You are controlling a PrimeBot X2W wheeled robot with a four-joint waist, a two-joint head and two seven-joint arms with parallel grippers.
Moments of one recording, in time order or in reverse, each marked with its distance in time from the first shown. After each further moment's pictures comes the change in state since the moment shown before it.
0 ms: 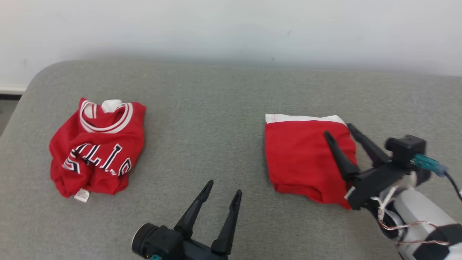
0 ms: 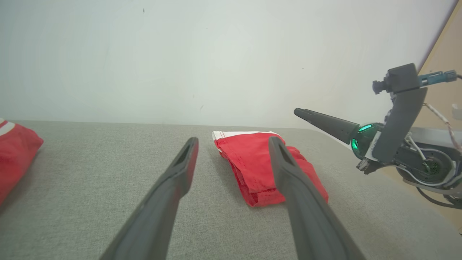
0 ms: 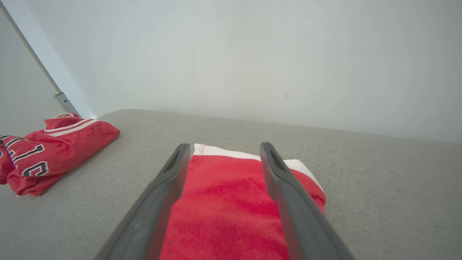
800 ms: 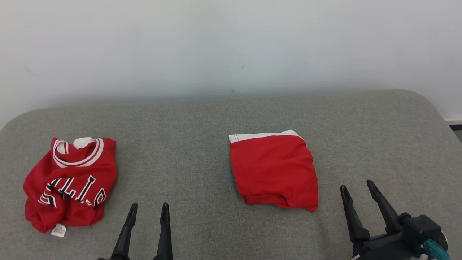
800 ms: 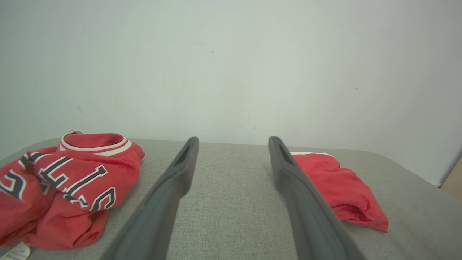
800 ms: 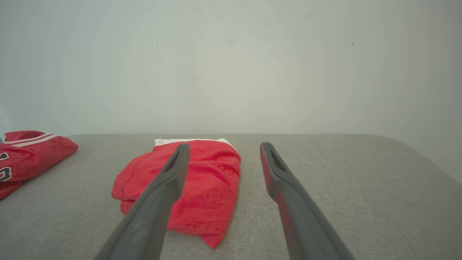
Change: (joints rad) left arm 0.204 -0.006 0.263 -0.123 0.088 0.128 0.000; right arm 0.466 0.200 -0.421 -0.260 -0.426 0.000 -0.050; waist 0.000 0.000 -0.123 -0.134
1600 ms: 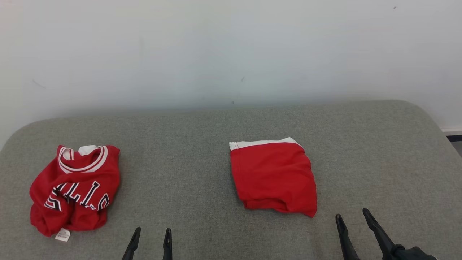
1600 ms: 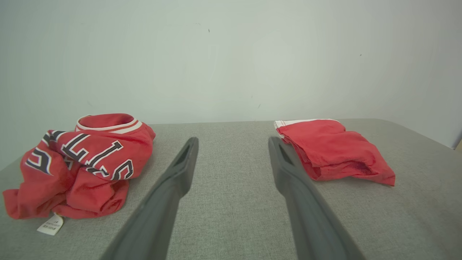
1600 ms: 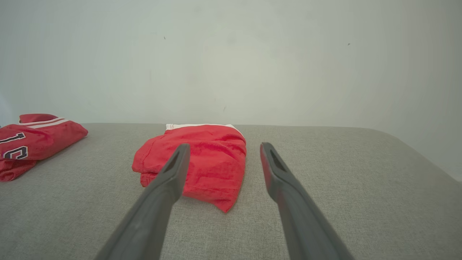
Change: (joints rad) left arm 0.086 -0.003 0.032 0.049 0.119 -0.030 0.000; right arm 0.185 0.098 -0.057 -0.115 -0.143 0.000 0.000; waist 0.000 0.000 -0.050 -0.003
